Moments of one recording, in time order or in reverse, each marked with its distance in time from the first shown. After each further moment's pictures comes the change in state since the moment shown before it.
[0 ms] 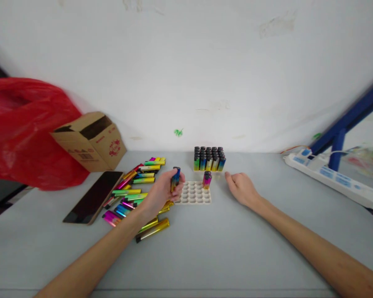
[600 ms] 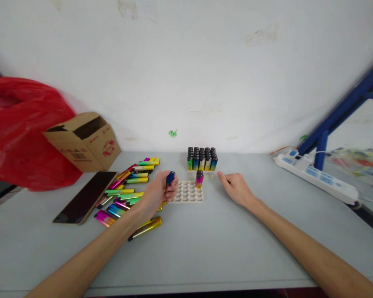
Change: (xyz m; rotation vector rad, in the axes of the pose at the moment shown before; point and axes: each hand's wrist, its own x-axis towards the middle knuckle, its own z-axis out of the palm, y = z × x) left_hand 0.004 -0.007 0.003 0.079 0.015 -0.023; right_hand -0.005 0.005 -0.005 0.174 0.046 -0.076
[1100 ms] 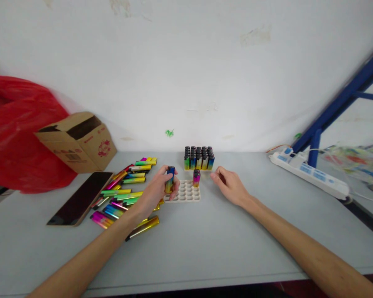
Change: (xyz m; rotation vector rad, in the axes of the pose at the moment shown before) left_hand -0.002 -0.002 0.005 0.111 -0.062 0.238; right_hand -0.006 -0.016 -0.009 0.128 -0.011 -0.104
